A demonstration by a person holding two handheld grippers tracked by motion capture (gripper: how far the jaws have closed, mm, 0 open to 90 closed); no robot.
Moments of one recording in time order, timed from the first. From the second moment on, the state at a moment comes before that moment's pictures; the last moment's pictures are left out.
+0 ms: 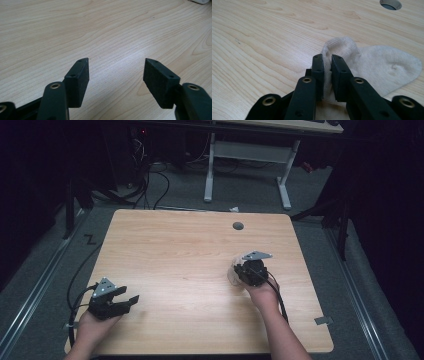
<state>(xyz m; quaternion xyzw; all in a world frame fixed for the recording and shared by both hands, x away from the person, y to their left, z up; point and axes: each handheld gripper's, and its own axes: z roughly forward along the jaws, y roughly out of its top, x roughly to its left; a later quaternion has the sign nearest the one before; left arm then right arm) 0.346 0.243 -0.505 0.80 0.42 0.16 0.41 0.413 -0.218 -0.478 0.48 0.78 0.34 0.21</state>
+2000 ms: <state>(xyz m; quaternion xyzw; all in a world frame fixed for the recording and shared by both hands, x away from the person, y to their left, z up) 0.343 0.238 -0.506 0.80 0.41 0.16 0.41 0.339 -0.201 -0.415 0.40 0.77 0.44 0.23</state>
